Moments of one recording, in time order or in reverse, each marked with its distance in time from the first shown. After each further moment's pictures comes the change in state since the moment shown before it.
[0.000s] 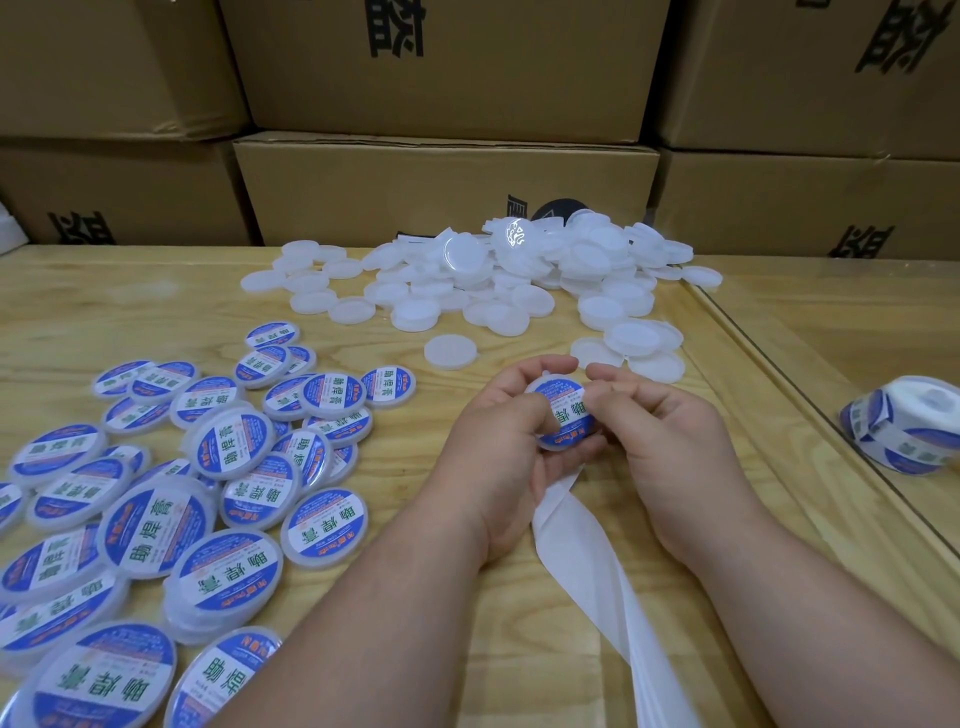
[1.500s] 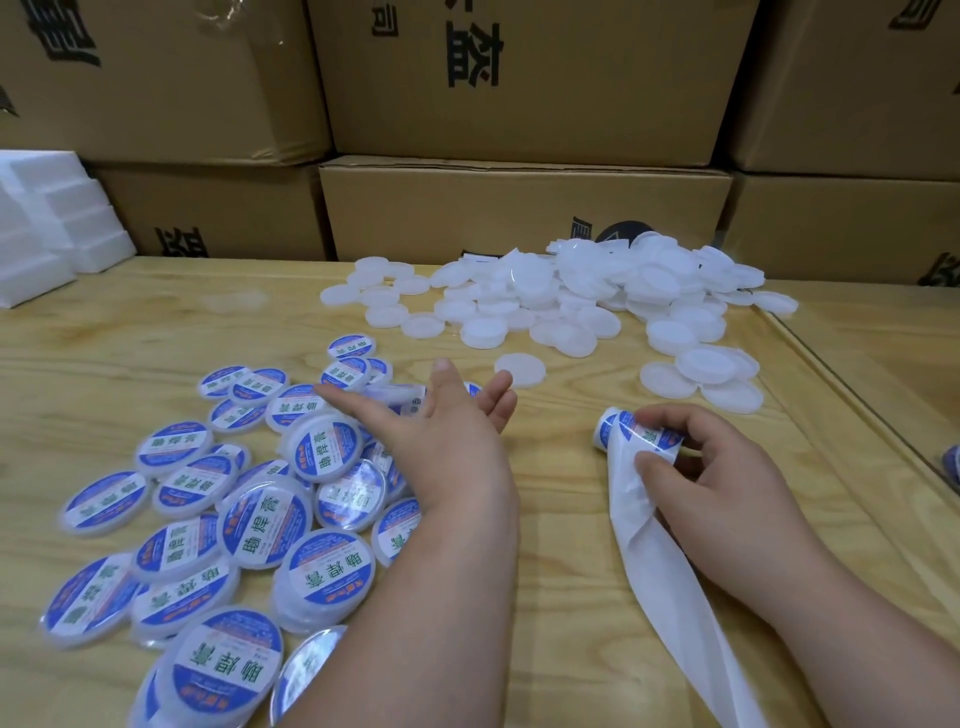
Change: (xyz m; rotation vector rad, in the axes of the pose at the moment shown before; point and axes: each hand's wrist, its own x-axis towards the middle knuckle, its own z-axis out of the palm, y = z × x) left_hand -0.008 0.045 -0.028 -0.192 0.775 0.618; right_hand -0.003 0.017 0.005 -0.504 -0.070 -0.084
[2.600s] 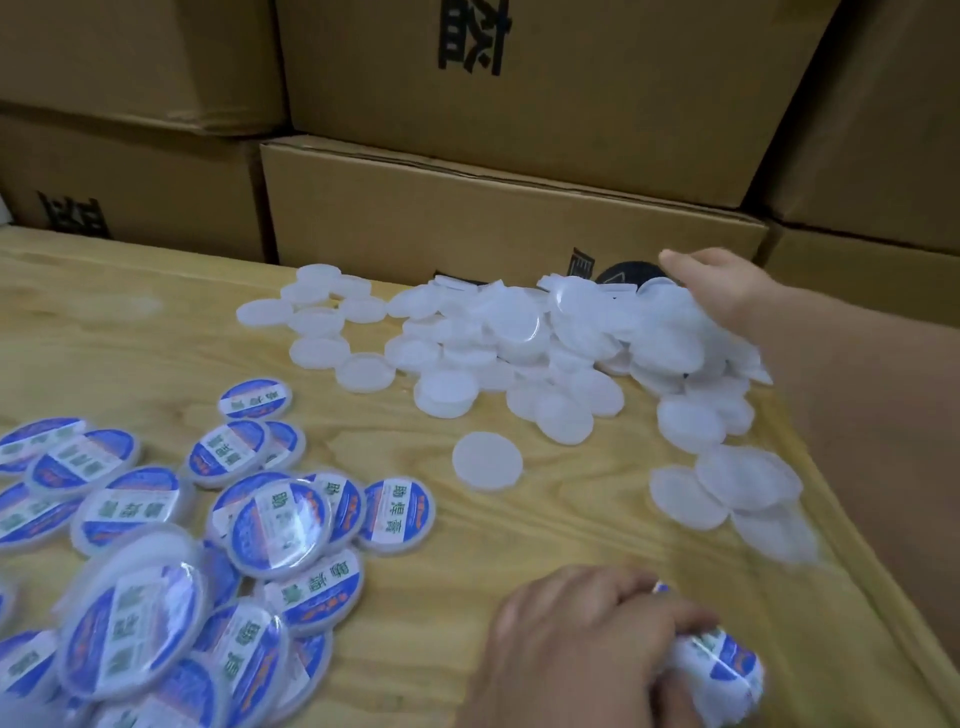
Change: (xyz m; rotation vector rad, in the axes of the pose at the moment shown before) left_hand -0.015 -0.053 0.009 1.404 -1.069 0.426; right_hand 0.357 -0.013 -0.049 -0.421 0.010 0.171
